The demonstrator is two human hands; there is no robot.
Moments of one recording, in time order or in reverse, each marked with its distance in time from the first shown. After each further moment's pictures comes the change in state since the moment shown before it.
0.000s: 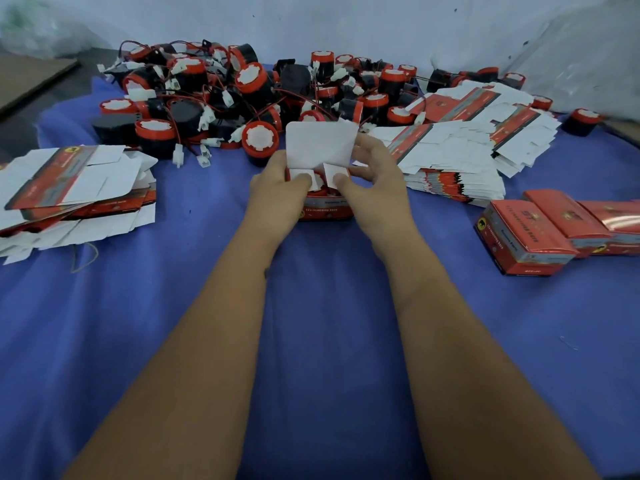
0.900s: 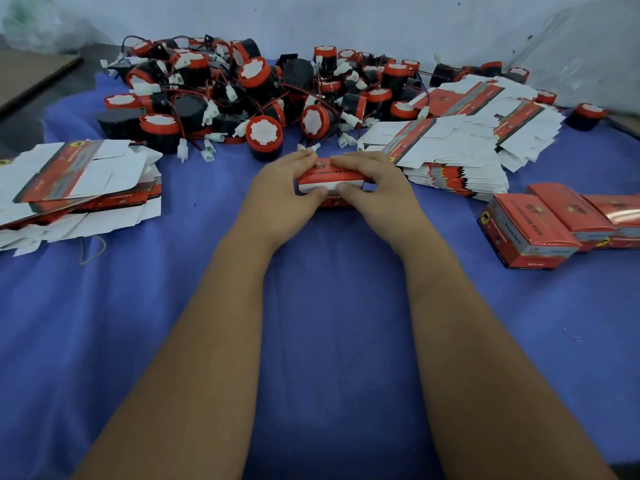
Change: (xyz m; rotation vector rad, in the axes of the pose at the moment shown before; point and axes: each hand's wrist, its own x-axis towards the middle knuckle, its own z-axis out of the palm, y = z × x) left_hand -0.010 -0.001 -0.012 0.383 -0.088 0.262; right_hand -0.002 0.003 -0.015 -0.183 -0.198 -0.064
